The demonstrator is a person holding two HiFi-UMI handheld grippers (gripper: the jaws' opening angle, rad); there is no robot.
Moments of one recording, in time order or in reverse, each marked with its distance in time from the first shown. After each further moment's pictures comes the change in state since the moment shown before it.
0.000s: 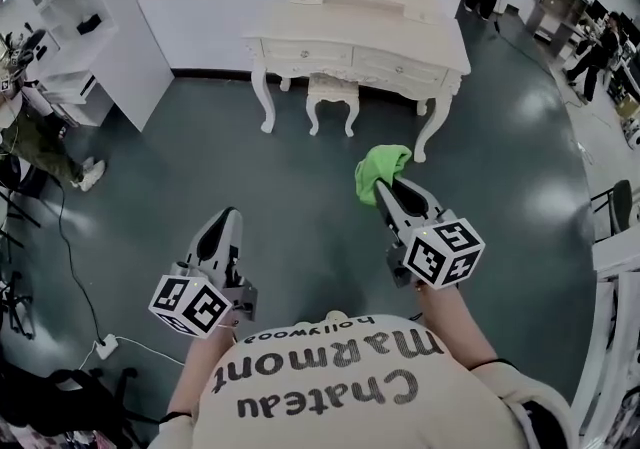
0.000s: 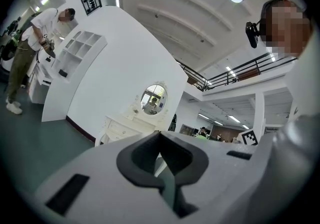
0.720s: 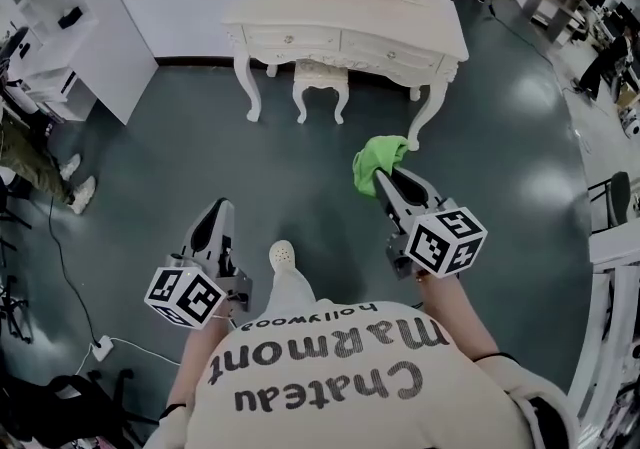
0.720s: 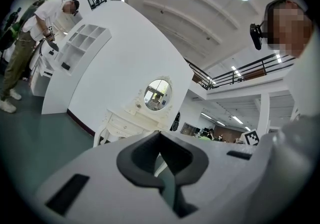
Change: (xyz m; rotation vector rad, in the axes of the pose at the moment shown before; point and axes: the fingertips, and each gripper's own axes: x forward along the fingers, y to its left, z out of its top) left arm 0.067 0.030 -0.033 -0.038 0.030 0.020; right arm 0.035 -0.067 -0.016 0.065 0.037 -0.017
